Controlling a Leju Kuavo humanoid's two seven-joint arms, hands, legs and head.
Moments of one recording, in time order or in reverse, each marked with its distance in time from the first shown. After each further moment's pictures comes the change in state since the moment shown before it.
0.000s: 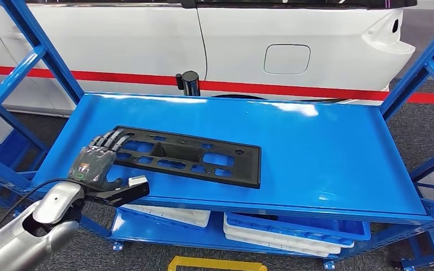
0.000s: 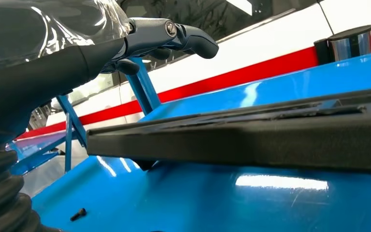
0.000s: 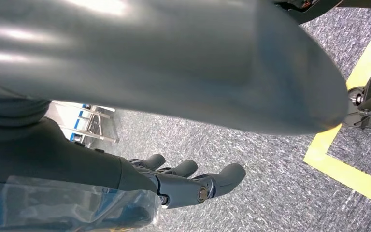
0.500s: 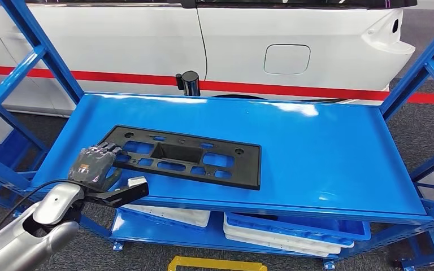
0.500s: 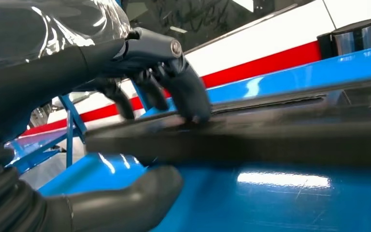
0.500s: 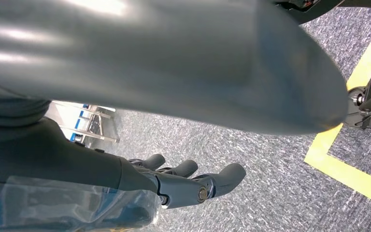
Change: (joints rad) left arm 0.004 0.000 0.000 0.014 0.006 0.003 -0.005; right arm 0.000 0.000 0.001 0.000 -0.003 0.000 0.000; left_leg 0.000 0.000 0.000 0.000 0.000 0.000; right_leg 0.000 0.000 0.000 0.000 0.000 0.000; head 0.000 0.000
